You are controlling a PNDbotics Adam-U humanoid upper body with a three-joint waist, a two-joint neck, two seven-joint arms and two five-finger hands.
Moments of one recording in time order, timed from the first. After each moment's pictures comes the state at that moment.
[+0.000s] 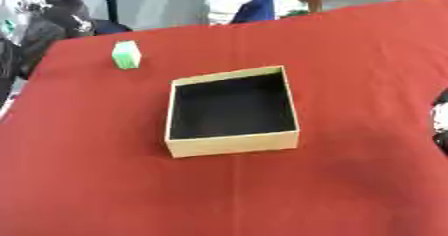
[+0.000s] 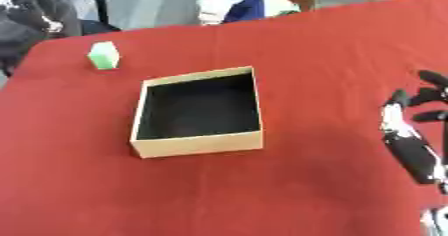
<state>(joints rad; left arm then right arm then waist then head) -1.13 0.75 0.12 -0.53 -1.03 -0.07 -0.44 -0.23 -0.24 0.14 -1.87 0.51 0.12 -0.30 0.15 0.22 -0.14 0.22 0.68</state>
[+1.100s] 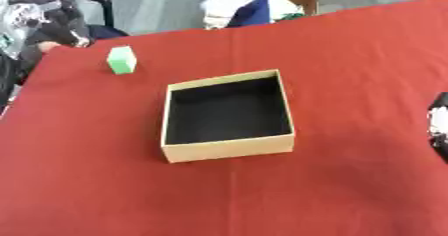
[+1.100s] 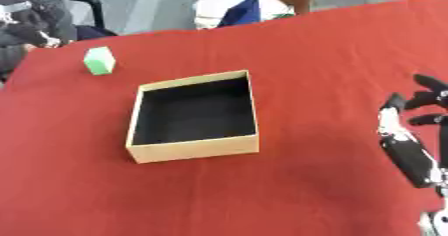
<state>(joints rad) -1.08 0.75 0.11 -0.55 -1.01 -0.12 -0.44 -0.23 -0.24 0.14 -1.87 0.51 0.12 -0.30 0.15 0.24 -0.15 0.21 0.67</state>
